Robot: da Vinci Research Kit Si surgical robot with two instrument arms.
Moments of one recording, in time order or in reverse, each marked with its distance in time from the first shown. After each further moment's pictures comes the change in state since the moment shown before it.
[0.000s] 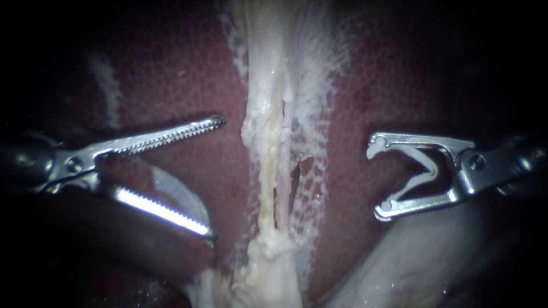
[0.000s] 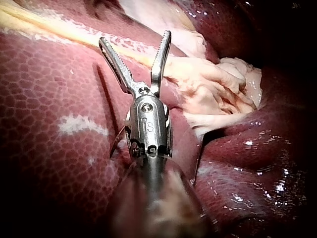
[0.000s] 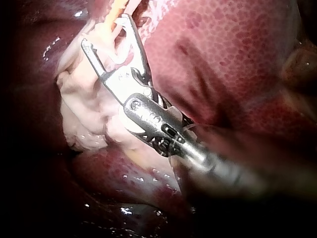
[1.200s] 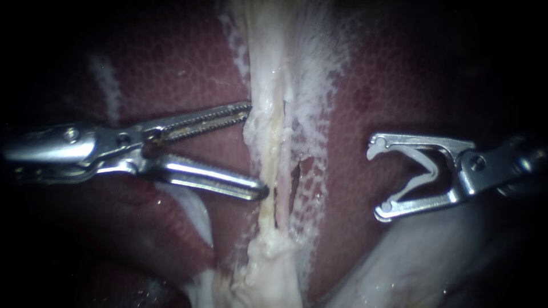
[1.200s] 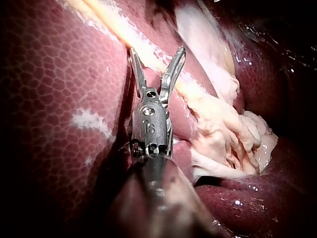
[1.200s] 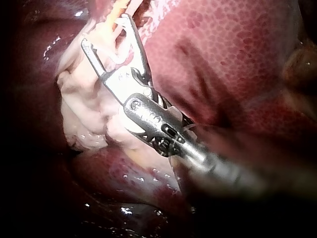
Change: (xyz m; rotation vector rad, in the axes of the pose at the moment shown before) right arm 0.000 0.000 0.000 0.001 0.000 0.000; left arm 0.002 0.004 0.005 -0.162 0.148 -0.305
